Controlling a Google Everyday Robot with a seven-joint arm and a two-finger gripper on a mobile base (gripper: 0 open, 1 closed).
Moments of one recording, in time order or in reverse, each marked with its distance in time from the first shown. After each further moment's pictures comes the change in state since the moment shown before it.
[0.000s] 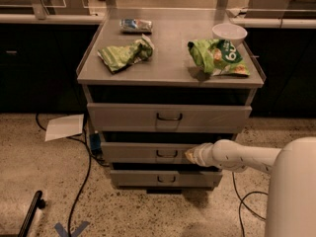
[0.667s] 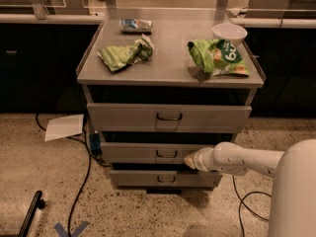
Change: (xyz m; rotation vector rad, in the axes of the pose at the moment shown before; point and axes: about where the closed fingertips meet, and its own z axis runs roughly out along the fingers) arm 0.020 0.020 -0.002 -0.068 0.036 0.029
